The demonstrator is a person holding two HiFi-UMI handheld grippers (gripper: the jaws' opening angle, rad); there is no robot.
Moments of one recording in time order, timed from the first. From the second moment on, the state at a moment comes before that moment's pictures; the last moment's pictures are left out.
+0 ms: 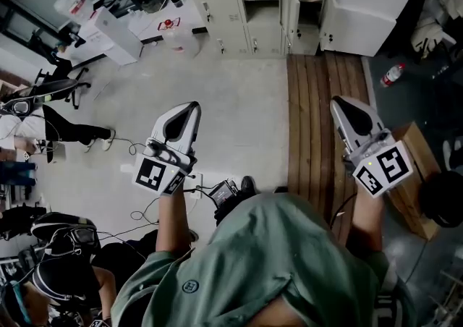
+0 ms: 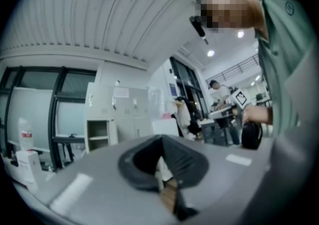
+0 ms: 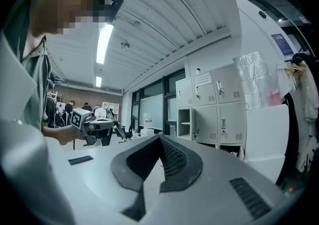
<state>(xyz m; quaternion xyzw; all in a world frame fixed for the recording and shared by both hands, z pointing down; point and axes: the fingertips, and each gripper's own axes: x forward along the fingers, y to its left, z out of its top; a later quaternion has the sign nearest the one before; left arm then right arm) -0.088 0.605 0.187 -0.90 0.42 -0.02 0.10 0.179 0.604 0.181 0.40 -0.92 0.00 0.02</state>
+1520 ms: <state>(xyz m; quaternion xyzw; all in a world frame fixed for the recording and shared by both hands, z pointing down) -0.157 0.402 0.204 -0.92 0.40 0.01 0.07 0.082 0.385 0.173 0.39 -0.92 -0.01 0.01</state>
